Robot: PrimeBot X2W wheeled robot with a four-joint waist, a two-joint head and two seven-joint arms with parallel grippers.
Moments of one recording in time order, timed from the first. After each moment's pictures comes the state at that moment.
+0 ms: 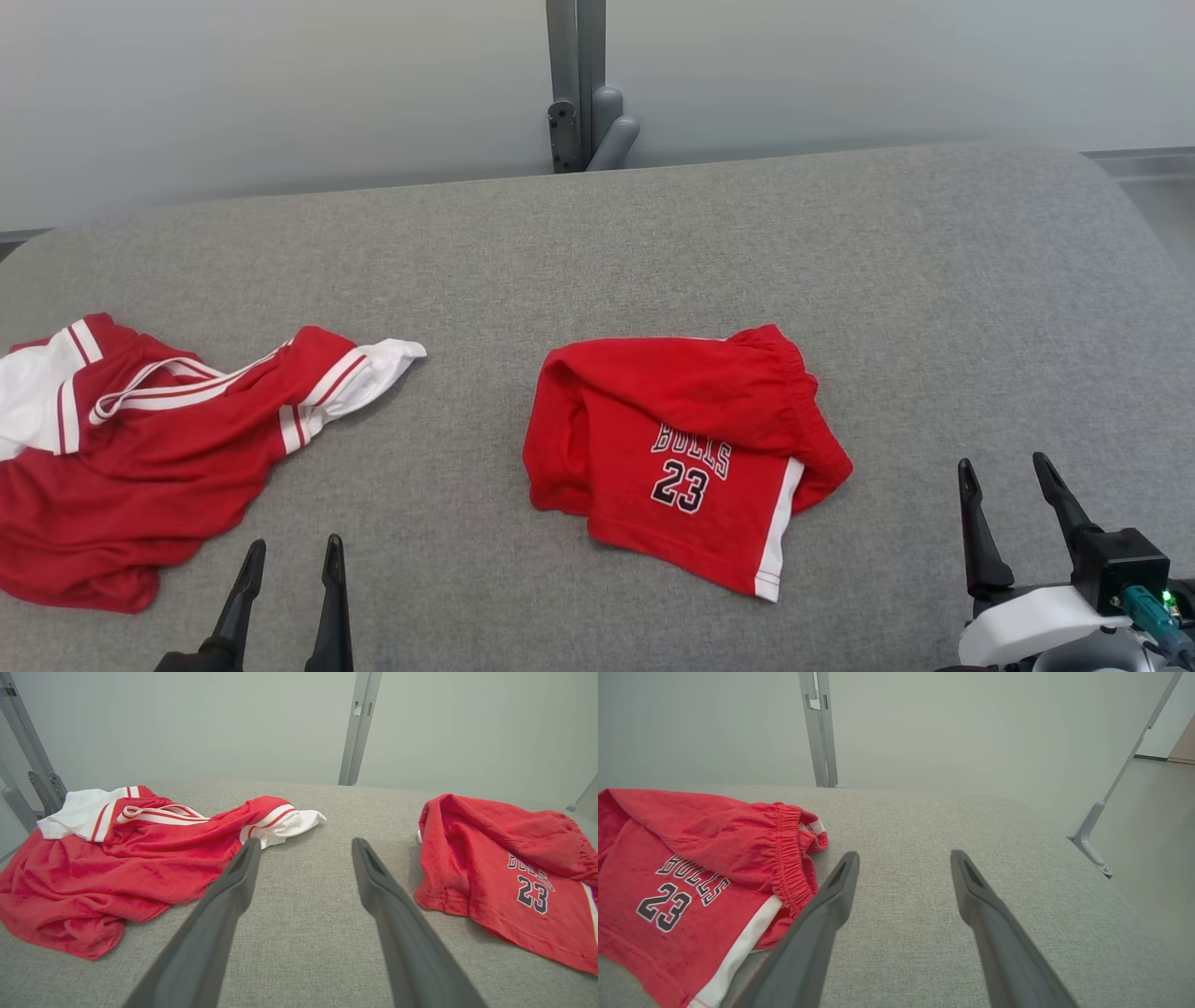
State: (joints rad) left arm 0.19 0.06 0.01 0.07 -0.18 -0.12 -0.26; right arm 0.06 -0.06 -0.12 0.17 0.00 0.13 -0.26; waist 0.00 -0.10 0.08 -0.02
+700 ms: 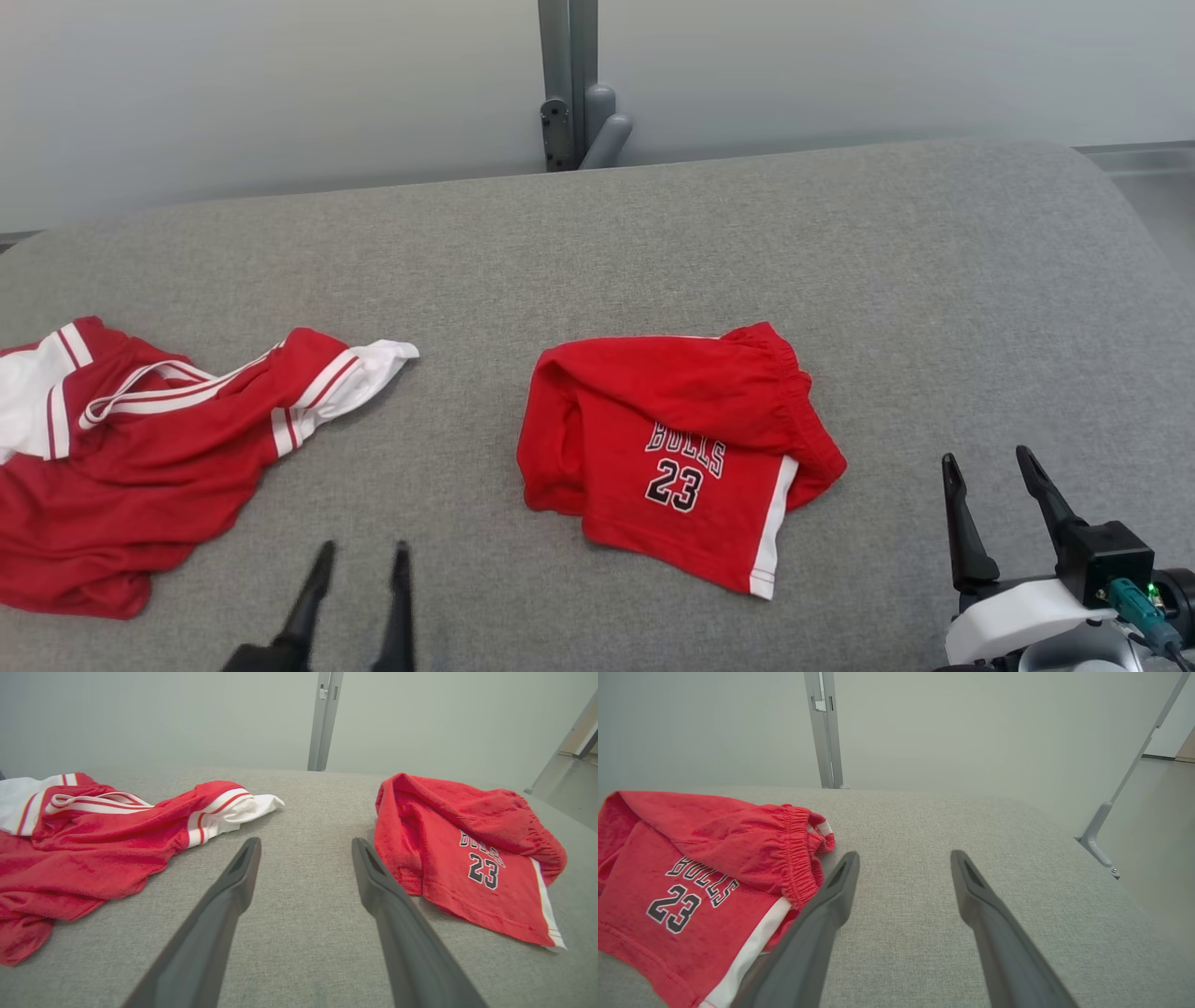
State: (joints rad) left arm 0.19 0.05 -0.07 0.10 -0.19 -0.13 -0.26; right arm 0.05 -0.06 -0.10 0.18 0.00 0.13 -0.26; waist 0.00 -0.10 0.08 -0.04
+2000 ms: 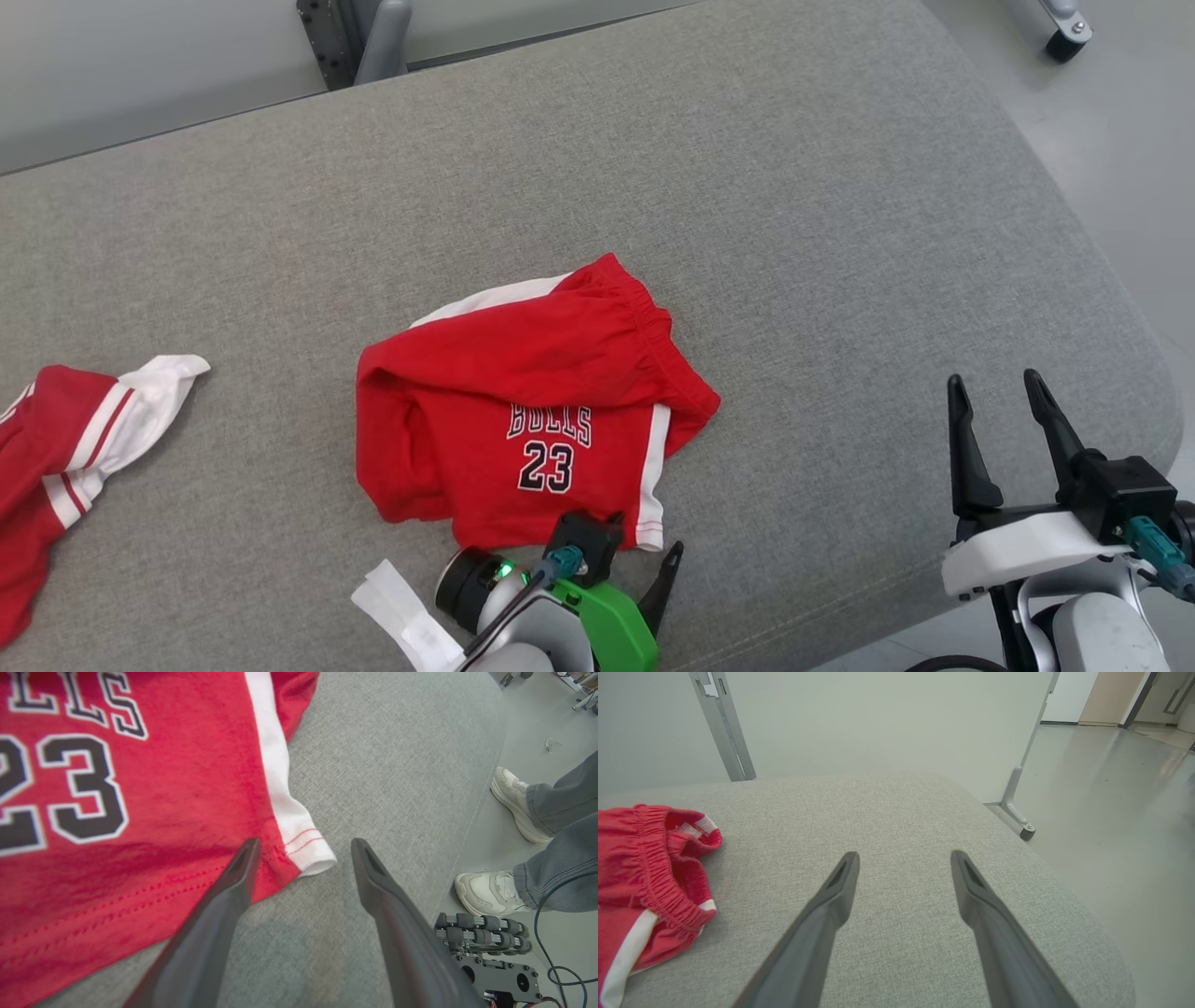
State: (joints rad) left arm -0.36 0.05 -0.91 0.61 -0.50 0.06 -0.05; right arm -0.06 -0.05 -0.11 0.16 0.05 0.13 -0.26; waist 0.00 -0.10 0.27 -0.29
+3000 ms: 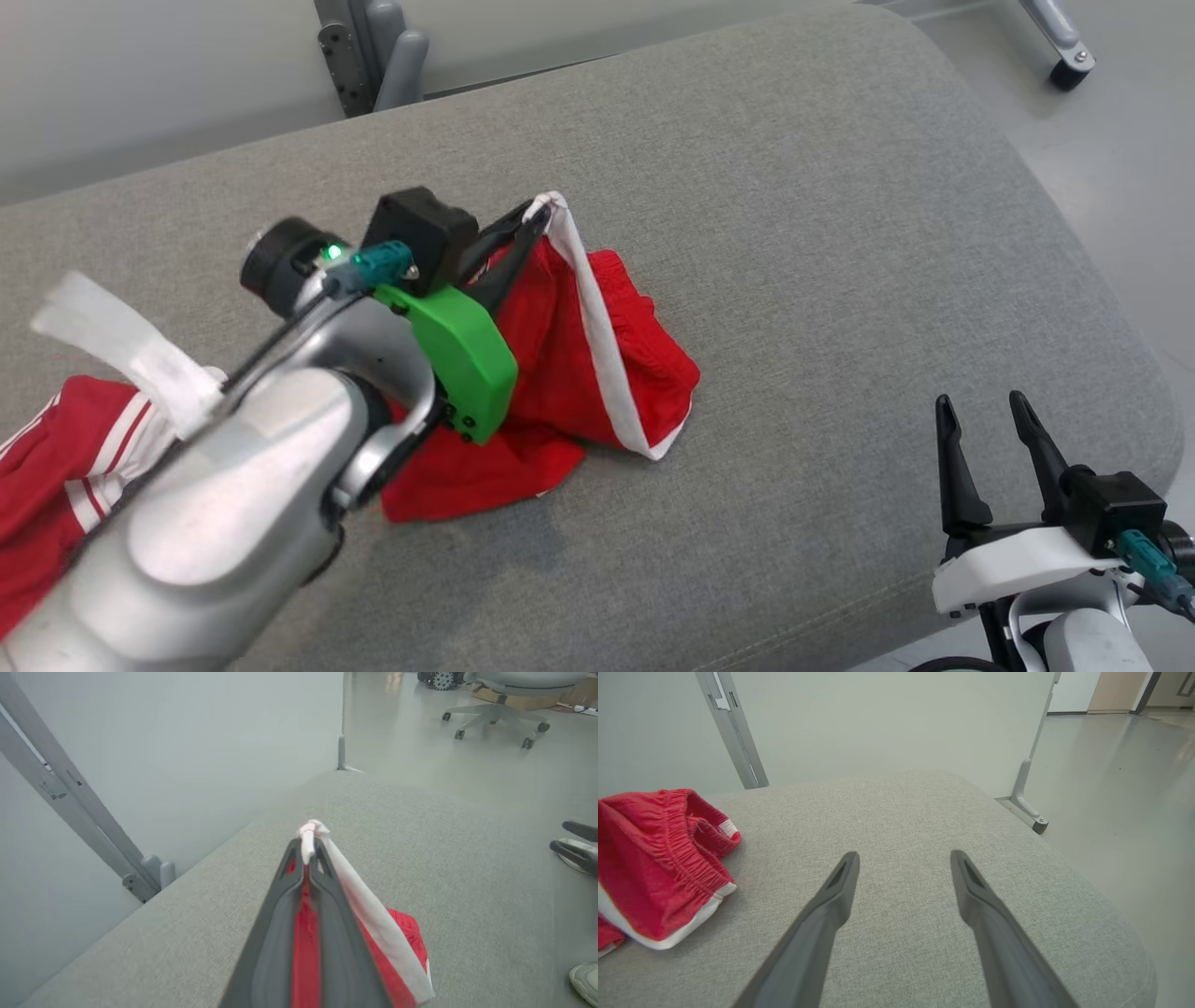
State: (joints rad) left arm -0.75 0.41 -0.83 0.11 -0.64 0.05 0.19; right arm -0.04 -0.05 -0.09 0.18 0.10 0.13 -0.26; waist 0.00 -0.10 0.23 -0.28
